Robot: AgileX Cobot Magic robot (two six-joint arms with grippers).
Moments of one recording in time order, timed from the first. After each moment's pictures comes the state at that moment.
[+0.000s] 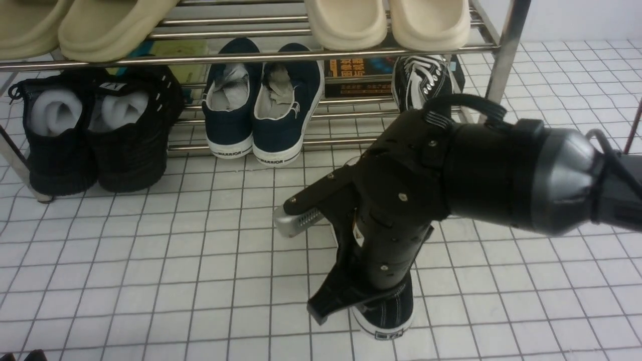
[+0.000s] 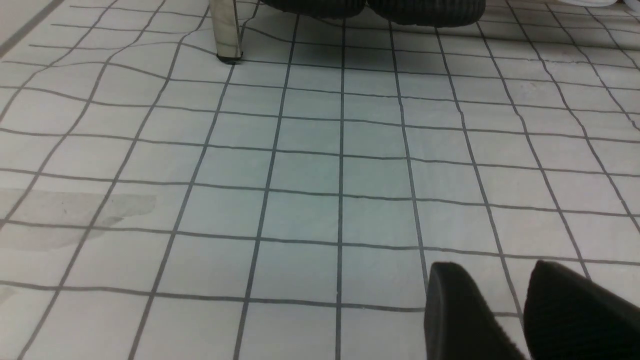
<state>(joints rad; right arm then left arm) 0.88 1.84 -1.41 0.01 0.98 0.25 -0.02 -0.01 0.02 0.11 0.39 -0.17</state>
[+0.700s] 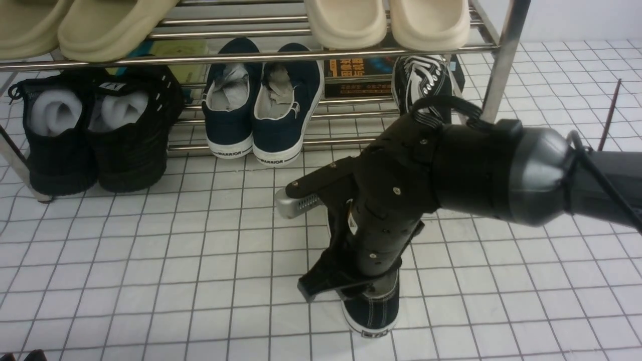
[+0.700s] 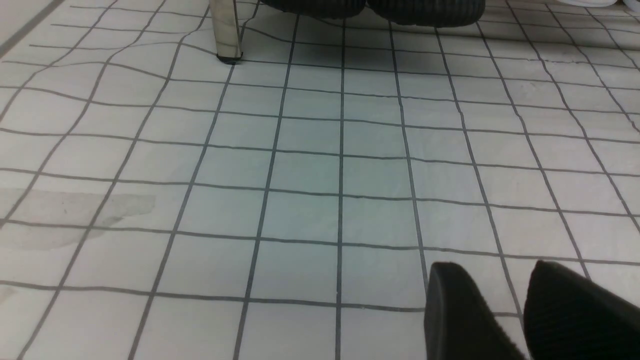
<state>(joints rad) 0.84 1.89 -1.44 0.03 0.90 0.28 -0.02 -0.01 0.02 0.11 0.39 -0.17</state>
